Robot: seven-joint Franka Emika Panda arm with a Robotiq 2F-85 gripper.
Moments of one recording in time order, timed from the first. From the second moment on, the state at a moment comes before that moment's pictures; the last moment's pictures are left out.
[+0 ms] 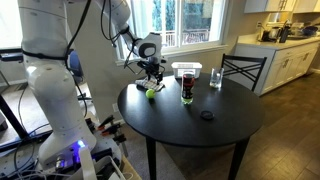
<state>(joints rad) 0.07 0.27 0.13 -2.22 0.27 2.57 -0.12</state>
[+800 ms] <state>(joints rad) 0.06 0.33 0.18 -2.18 0.30 2.43 -0.17</state>
